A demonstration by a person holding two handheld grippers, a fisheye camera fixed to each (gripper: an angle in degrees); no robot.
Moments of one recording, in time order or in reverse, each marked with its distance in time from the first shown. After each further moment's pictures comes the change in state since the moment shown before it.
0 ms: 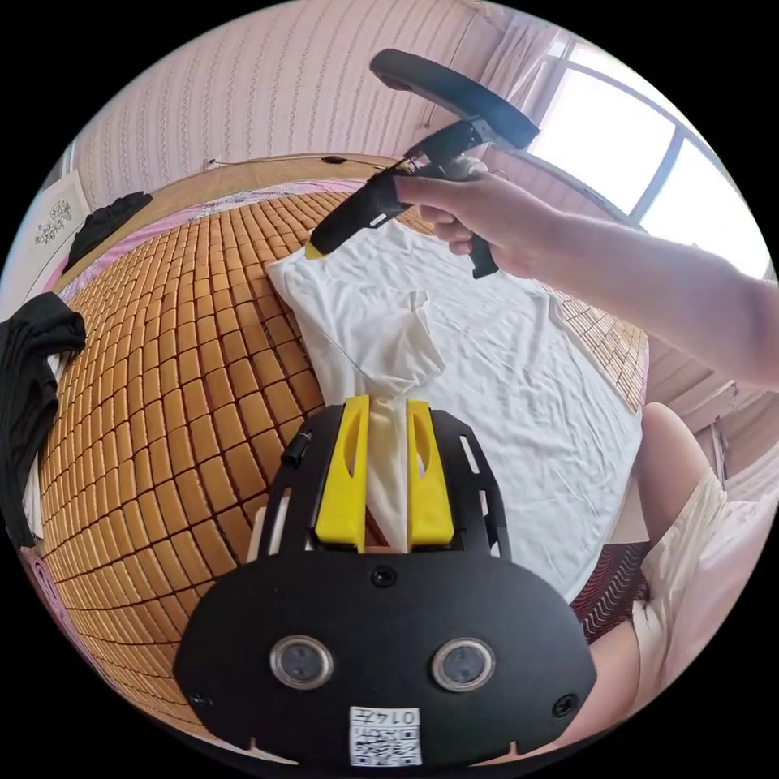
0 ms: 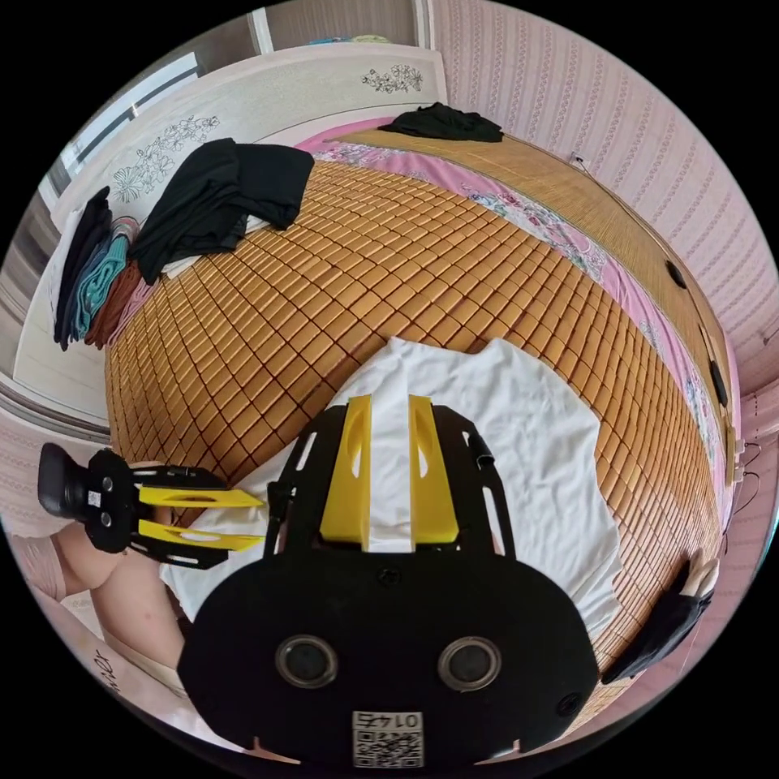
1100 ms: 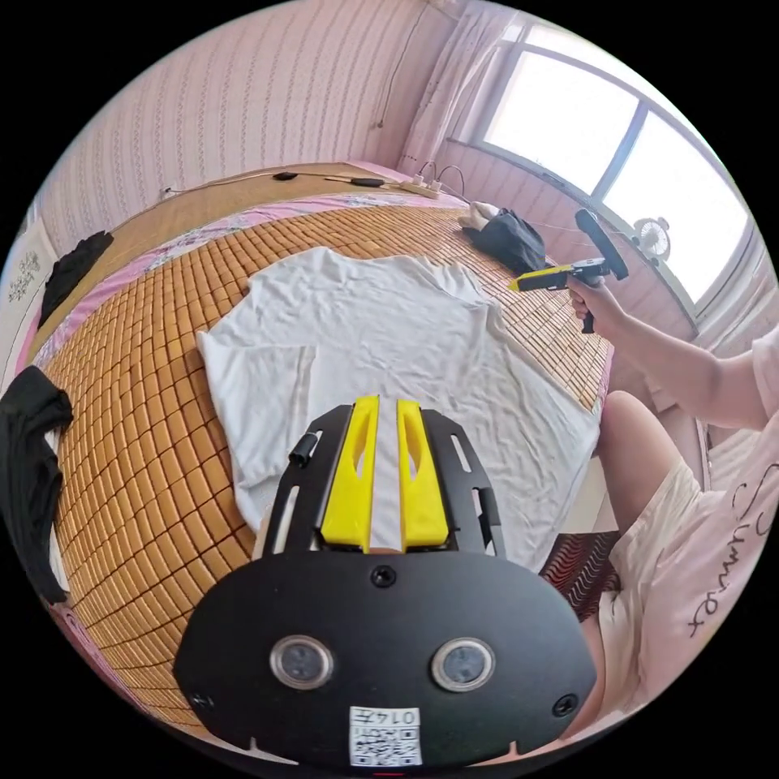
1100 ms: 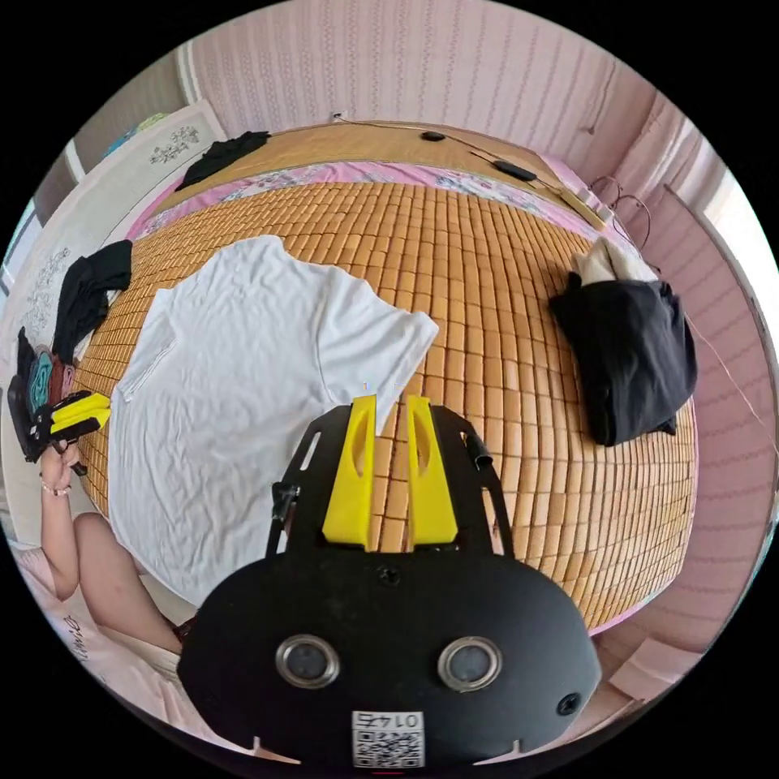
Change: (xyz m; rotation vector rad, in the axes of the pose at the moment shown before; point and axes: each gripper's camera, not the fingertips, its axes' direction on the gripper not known) left arm 0.089 -0.129 0.010 -0.013 0.052 0.111; right arm 0.227 0.318 -0.229 0.005 0.180 0.581
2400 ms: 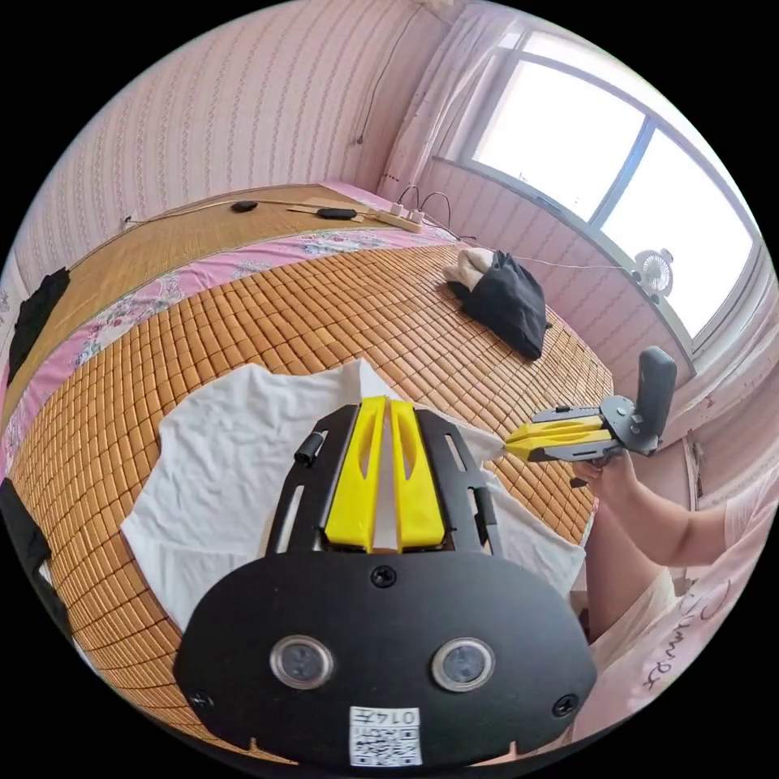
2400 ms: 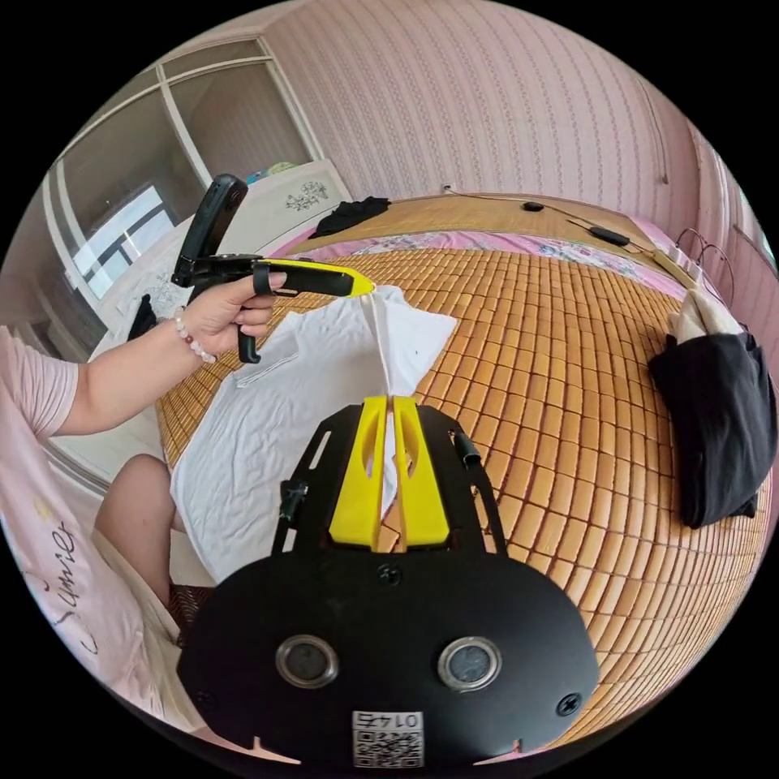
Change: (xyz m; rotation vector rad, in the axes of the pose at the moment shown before) left arm -0.002 -0.227 0.071 0.060 0.065 0.012; right arm 0.038 0.057 -0.164 0.263 -0.413 -0.258
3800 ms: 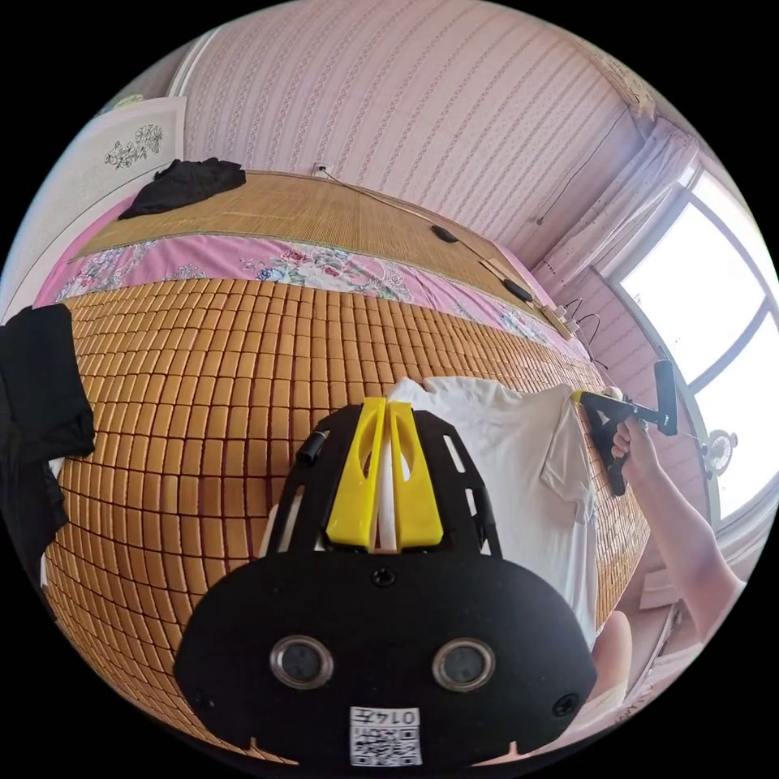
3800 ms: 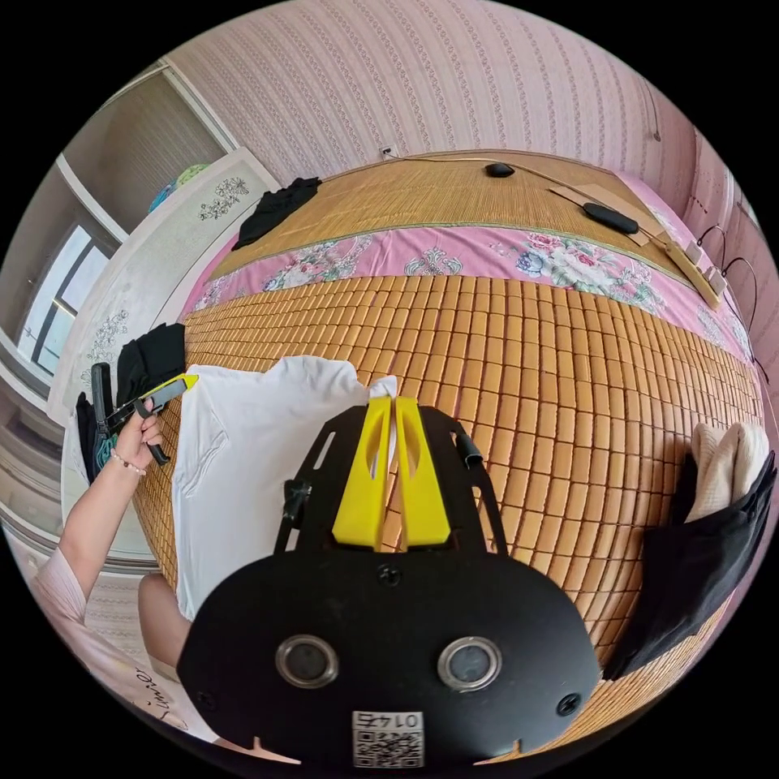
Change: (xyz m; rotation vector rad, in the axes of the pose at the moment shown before) left arm -0.250 0.134 -0.123 0.145 -0.184 -0.497; right arm 0.090 -0.245 0.074 -0.132 0.090 0.206
